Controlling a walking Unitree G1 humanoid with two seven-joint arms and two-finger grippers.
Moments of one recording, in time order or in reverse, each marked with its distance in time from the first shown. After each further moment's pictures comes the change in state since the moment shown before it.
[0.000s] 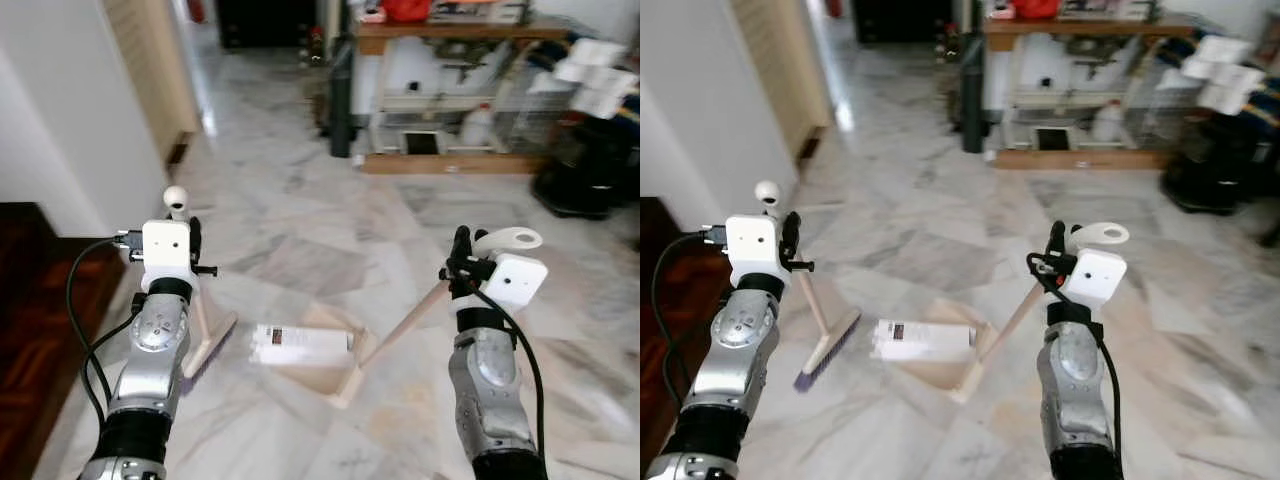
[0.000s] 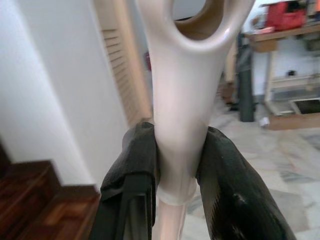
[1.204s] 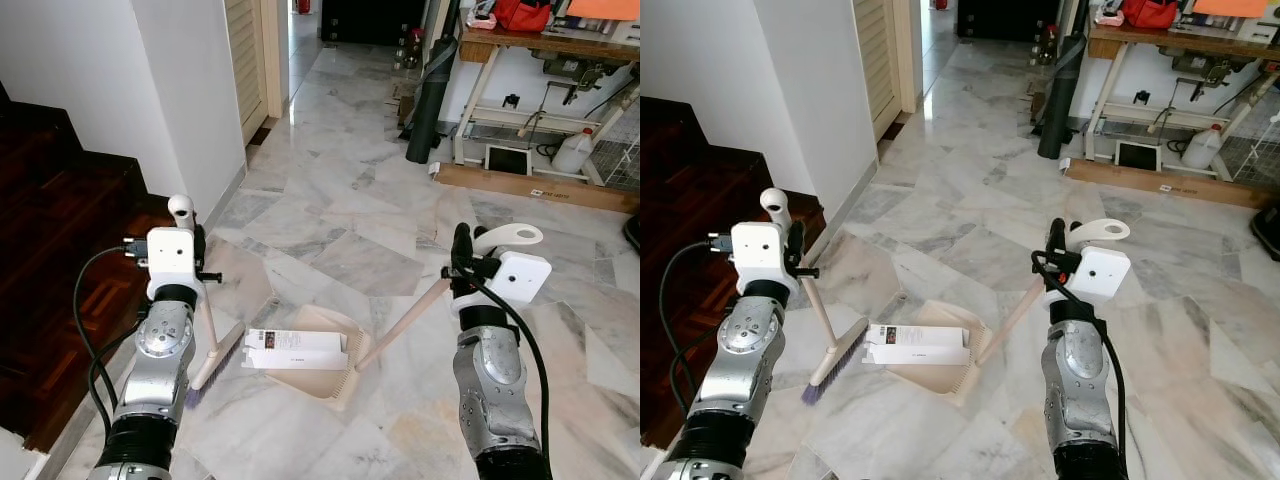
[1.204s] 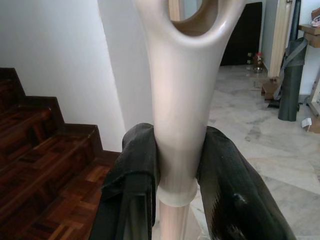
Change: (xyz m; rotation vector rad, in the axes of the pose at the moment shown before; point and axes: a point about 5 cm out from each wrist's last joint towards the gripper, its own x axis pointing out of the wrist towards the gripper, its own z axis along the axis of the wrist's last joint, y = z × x) left arm -0.005 -0.001 -0.007 -0.026 0.027 0.012; right arm 0.004 0.004 0.003 0.010 -0.010 0.065
